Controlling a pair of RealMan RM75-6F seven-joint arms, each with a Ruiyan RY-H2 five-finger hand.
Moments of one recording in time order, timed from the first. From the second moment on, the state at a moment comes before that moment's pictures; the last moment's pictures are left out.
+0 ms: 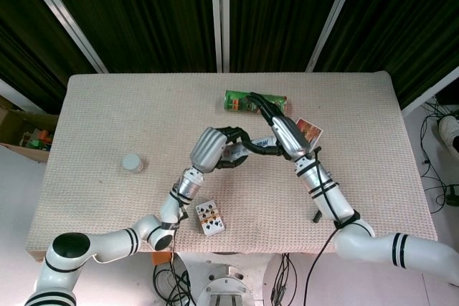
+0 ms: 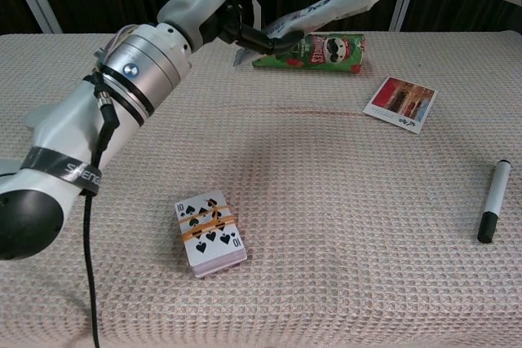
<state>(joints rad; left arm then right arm) -0.90 -2.01 -0.29 -1.03 1.48 1.29 -0.26 0.76 -1.40 0.39 -1.74 -1.14 0.96 0.23</state>
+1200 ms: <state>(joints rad) -0.89 -2.04 -0.33 -0.99 1.48 1.36 -0.38 0.72 -1.55 0.39 -1.61 -1.29 1.10 0.57</state>
